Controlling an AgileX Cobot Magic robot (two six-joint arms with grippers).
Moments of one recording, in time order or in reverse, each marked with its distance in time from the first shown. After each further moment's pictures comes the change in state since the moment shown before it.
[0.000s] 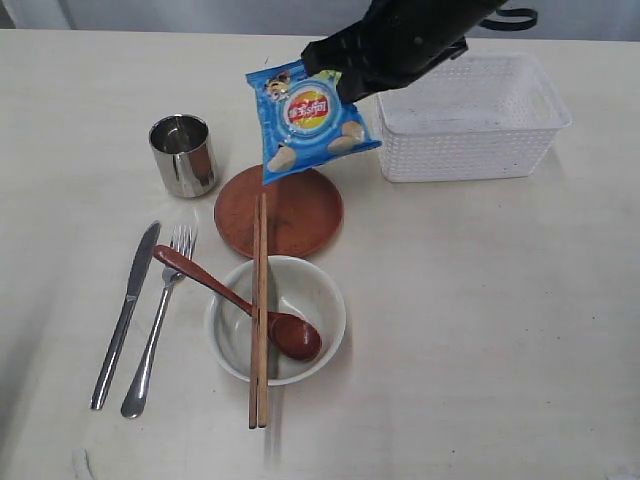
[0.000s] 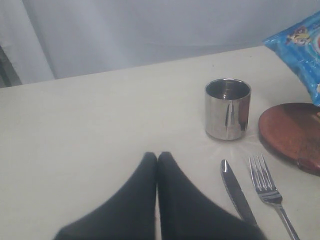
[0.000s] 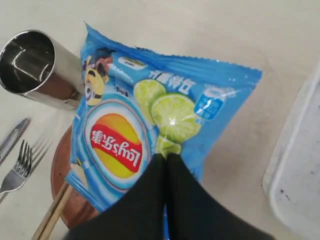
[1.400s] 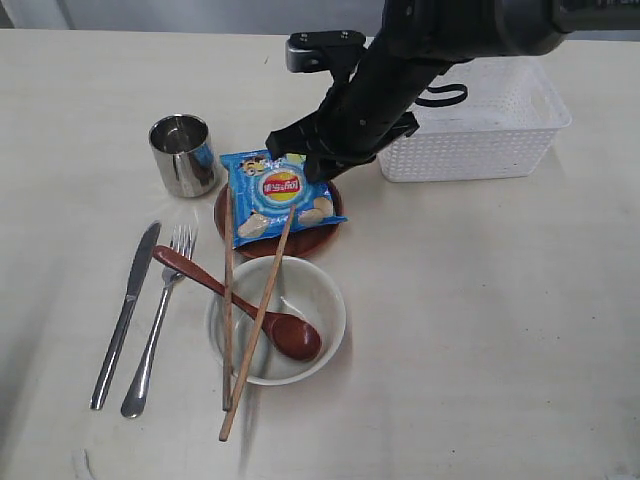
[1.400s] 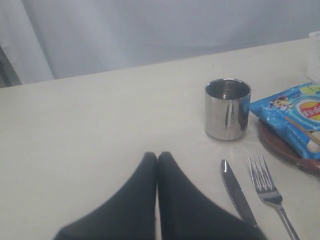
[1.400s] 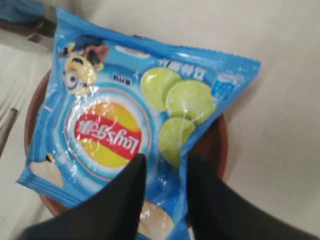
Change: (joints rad) left arm 0.000 0.000 0.000 0.000 0.000 0.000; right arm 0.087 0.179 0.004 -0.023 0.002 0.082
